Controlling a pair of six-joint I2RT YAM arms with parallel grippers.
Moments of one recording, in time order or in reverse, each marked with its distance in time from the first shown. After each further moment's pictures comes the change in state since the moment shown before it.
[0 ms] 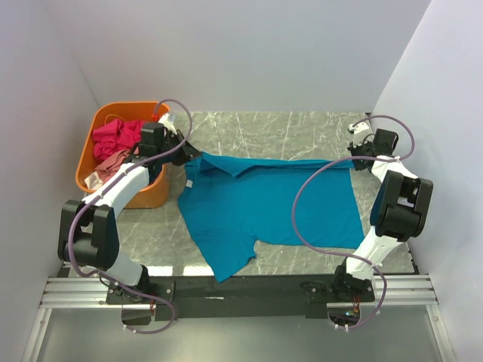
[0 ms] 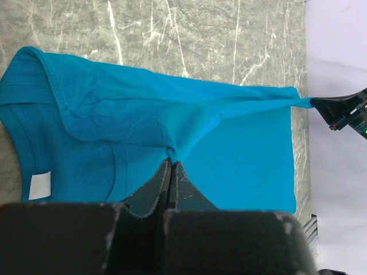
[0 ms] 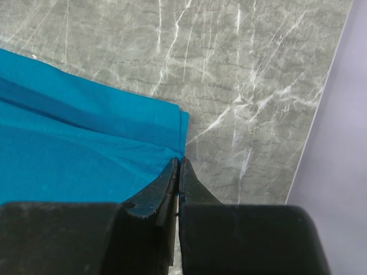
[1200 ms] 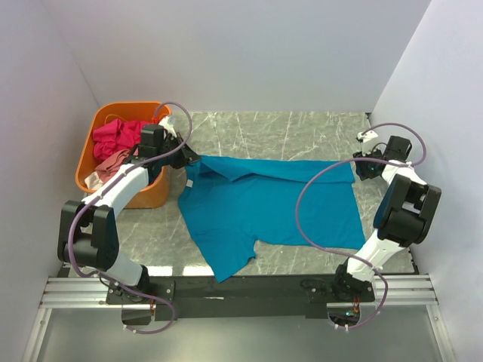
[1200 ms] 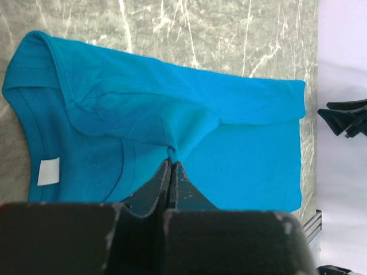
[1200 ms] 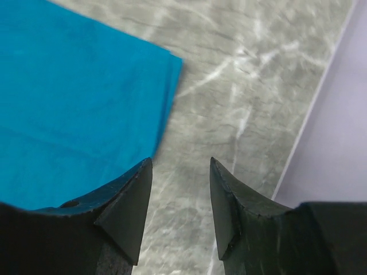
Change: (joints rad) left arm 0.006 -0.005 -0.011 -0.040 0.001 0.019; right arm -0.099 -0.028 -0.030 -0.097 -0.081 -0.114
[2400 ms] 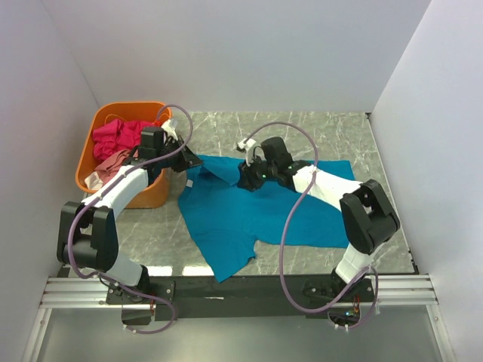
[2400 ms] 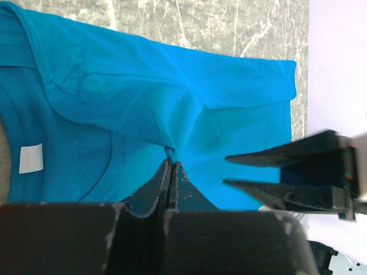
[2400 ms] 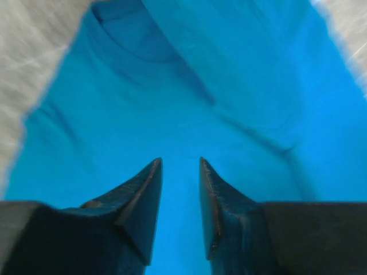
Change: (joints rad) left arm 0.002 -0.010 -0.021 -0.021 0.077 -0.001; right arm 1.001 -0.056 0.014 0.106 -0.078 0.571
